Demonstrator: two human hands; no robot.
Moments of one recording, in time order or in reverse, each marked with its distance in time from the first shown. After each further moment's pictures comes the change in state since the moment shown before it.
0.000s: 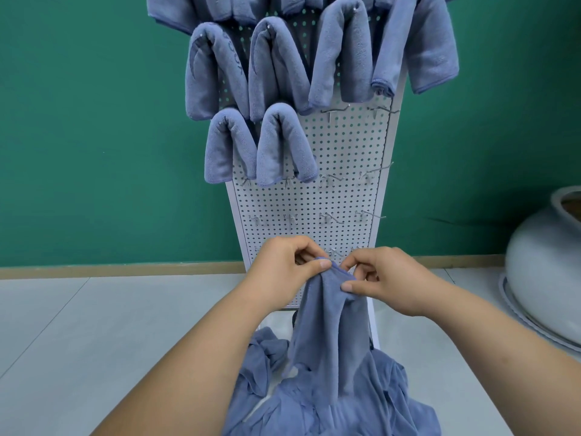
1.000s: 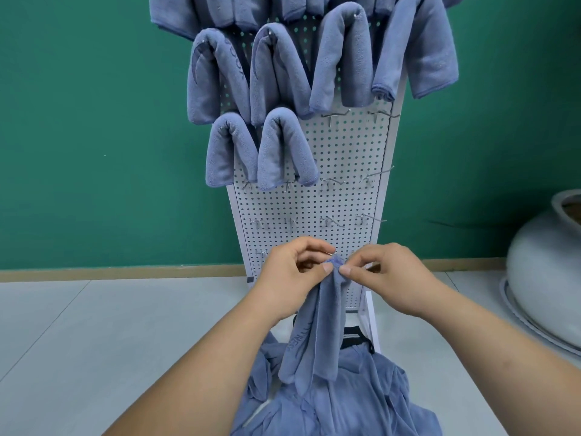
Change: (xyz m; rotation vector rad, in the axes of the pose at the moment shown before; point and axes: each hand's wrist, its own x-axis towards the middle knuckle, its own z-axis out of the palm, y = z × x) left_hand -0.010 0.007 0.011 -0.362 -0.016 -0.082; right_hand -0.001 -0.010 0.001 0.100 0.172 0.010
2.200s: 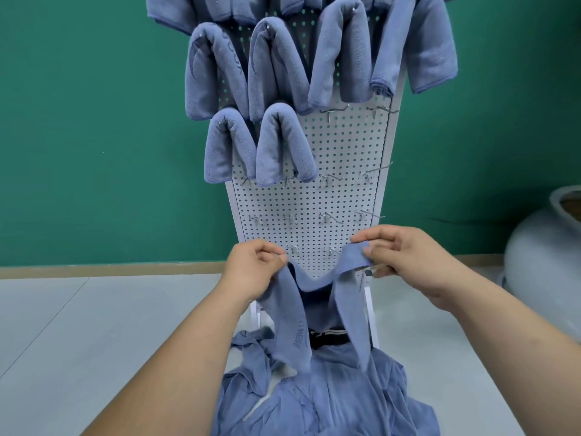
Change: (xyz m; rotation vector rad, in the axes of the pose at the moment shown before) left_hand 0.014 -0.033 -0.049 0.222 0.298 -0.262; right_hand -0.002 -0.002 -0.025 0.465 -0.019 0.189
